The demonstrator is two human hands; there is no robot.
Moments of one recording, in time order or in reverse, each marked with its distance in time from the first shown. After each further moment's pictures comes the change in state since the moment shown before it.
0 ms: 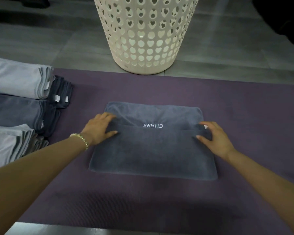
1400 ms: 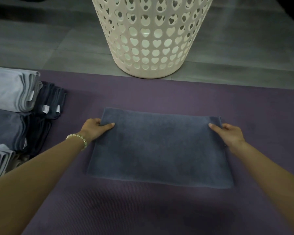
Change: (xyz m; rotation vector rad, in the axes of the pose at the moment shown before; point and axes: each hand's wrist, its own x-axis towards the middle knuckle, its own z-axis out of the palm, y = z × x) left_hand 0.077 -0.031 0.014 -0.769 0.019 -0.645; right_hand 0.101 0.006 0.014 0.463 0.145 0.625
